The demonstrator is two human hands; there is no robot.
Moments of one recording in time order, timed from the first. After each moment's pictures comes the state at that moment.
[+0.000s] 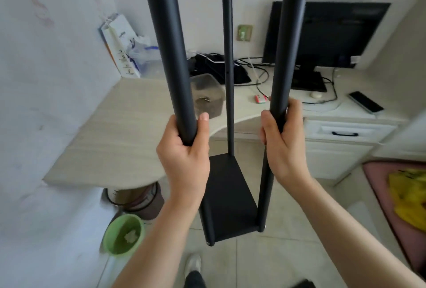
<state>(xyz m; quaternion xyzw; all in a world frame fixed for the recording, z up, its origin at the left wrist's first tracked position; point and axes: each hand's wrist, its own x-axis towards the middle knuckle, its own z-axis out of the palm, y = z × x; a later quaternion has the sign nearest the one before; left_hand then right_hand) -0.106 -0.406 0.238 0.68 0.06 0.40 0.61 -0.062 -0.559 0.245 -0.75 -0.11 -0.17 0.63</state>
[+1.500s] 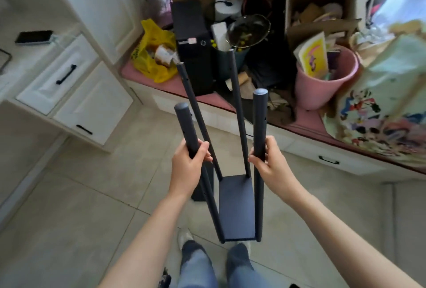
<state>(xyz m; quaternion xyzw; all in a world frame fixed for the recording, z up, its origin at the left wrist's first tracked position) -0.384 -0.792 0.077 0.72 -0.29 -0.36 0.52 -0.574 -0.875 0.080 -0.68 0.47 -0.21 0.52</state>
